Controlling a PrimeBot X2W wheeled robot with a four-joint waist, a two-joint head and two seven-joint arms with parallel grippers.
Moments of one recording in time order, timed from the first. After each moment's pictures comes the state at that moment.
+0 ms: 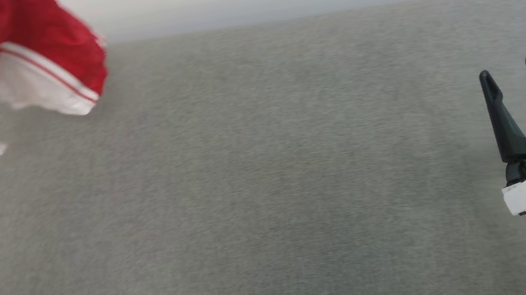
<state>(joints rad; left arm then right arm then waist) -1.15 0.62 -0.36 0.53 -0.49 -0.13 0.36 -0.18 -0.23 -0.01 -0.03 0.32 0.13 -0.12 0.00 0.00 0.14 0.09</state>
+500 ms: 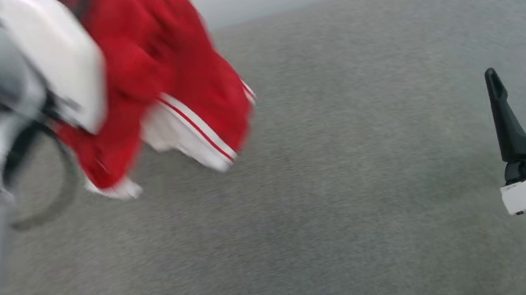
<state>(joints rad) -0.95 0.56 -0.47 -0.02 -0.61 -0.05 0.72 -0.17 -0.19 -0.05 -0.01 0.32 0.13 -0.15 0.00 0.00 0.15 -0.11</state>
